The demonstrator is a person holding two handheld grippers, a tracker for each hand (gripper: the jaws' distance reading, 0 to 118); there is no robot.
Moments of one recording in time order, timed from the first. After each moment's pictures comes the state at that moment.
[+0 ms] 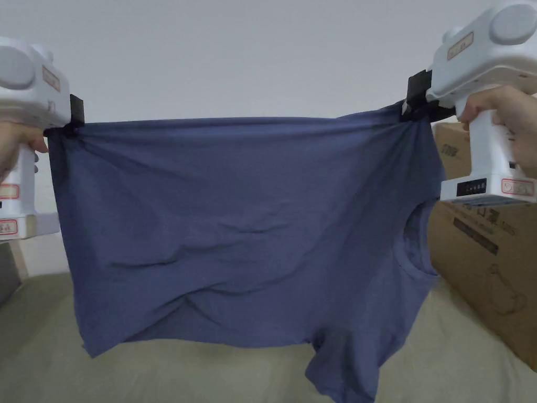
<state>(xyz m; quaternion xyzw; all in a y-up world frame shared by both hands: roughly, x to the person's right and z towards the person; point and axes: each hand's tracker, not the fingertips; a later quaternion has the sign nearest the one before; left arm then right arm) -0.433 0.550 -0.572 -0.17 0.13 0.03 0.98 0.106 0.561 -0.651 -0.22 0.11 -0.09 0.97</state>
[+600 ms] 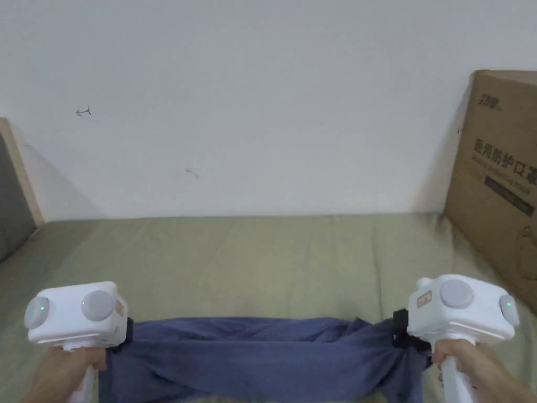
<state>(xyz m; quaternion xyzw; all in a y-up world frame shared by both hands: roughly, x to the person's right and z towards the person) -0.442 0.162 -0.574 -0.47 0.16 0.09 0.86 0.084 0.154 -0.652 -0.51 0.06 -0.13 0.85</state>
